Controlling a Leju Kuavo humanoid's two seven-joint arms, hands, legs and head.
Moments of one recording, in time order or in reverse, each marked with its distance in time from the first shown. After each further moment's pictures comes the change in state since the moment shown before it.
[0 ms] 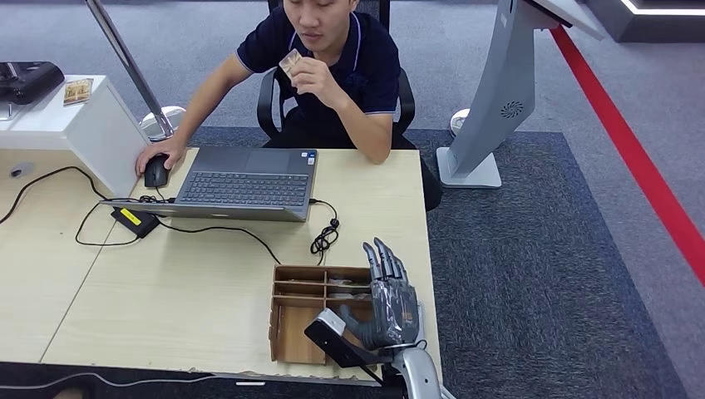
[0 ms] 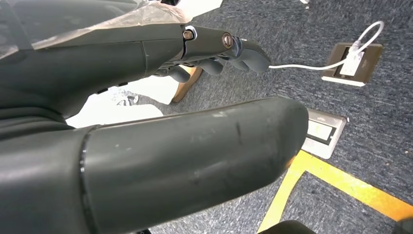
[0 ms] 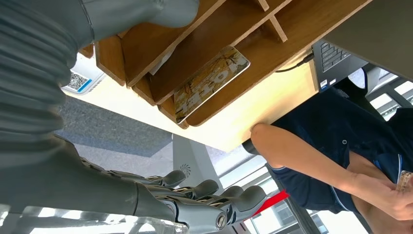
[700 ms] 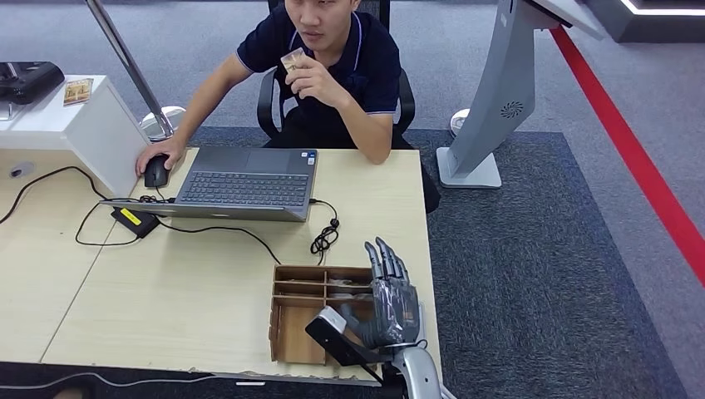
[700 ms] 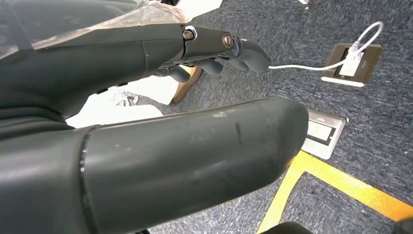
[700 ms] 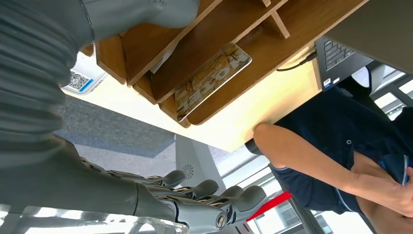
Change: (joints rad) left arm -0.002 0.000 0.000 0.000 0.000 -0.003 0.000; right arm -0.002 0.000 0.000 -0.001 -0.002 0.000 0.016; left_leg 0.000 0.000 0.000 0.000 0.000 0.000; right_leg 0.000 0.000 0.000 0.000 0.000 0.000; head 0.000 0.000
